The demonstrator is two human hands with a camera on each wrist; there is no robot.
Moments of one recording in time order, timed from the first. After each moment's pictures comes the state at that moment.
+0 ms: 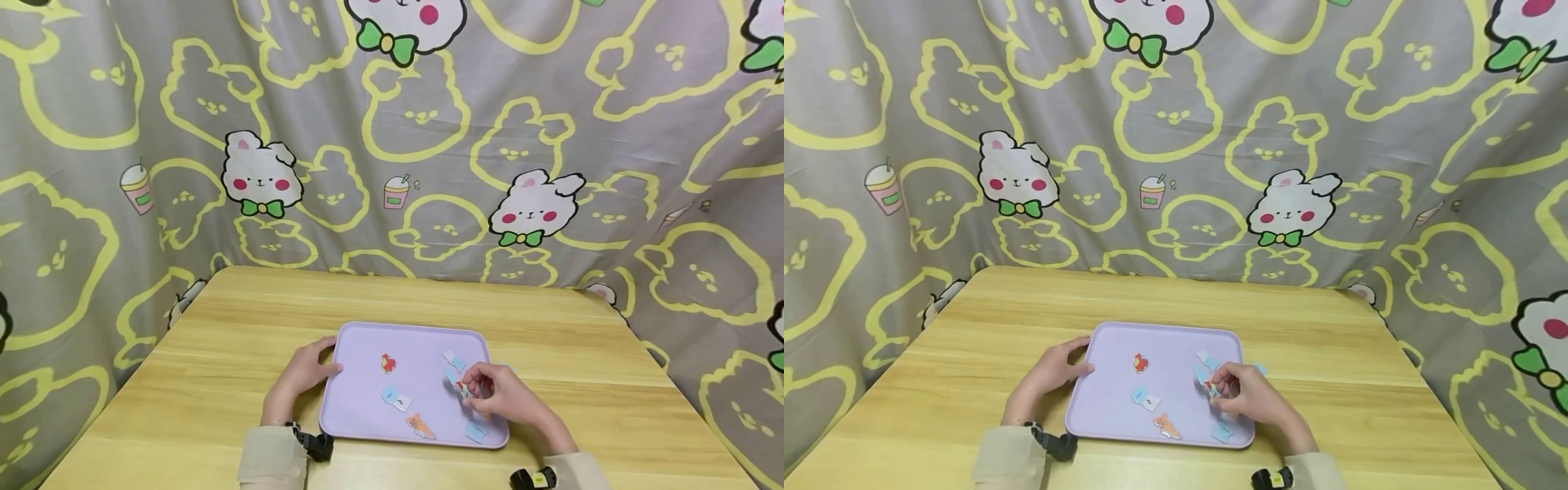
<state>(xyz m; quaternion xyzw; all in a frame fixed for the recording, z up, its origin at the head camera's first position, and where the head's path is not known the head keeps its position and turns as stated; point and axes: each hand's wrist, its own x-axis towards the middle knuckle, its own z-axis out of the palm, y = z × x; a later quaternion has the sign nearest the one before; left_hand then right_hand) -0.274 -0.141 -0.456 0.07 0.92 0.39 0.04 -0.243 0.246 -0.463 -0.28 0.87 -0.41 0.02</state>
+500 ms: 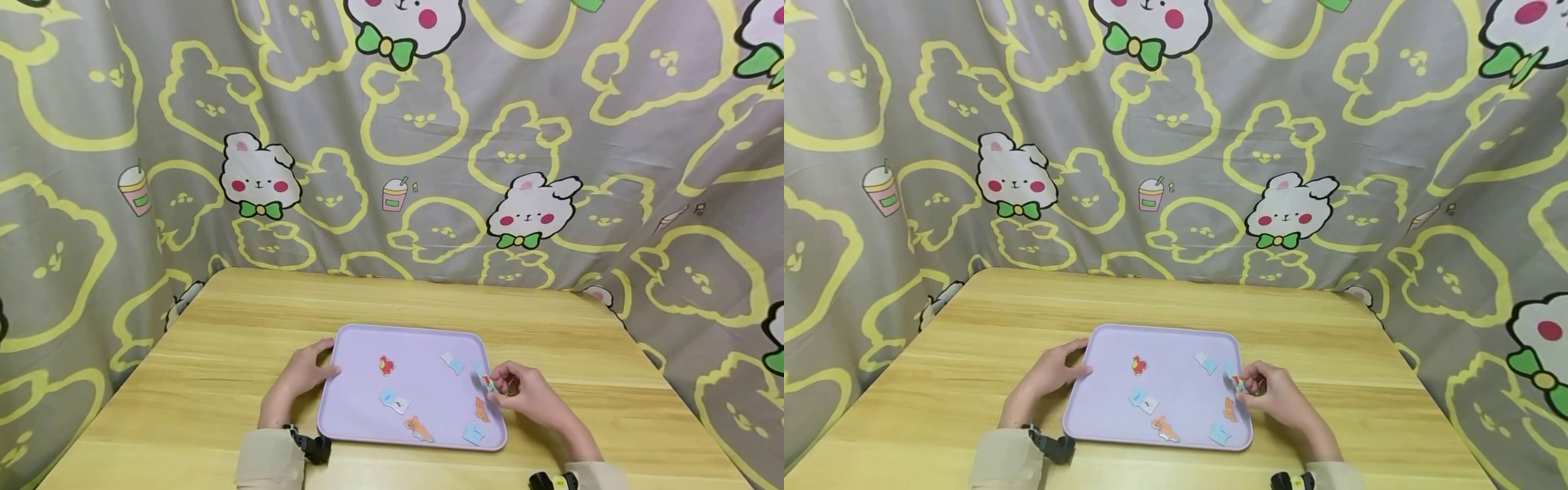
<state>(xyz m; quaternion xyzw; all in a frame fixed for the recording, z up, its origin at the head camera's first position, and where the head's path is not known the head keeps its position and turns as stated) -0.276 -0.142 -0.458 0.07 0.92 0.38 0.04 -0.238 0.286 -0.466 -0.21 0.89 -0.40 -0.04</state>
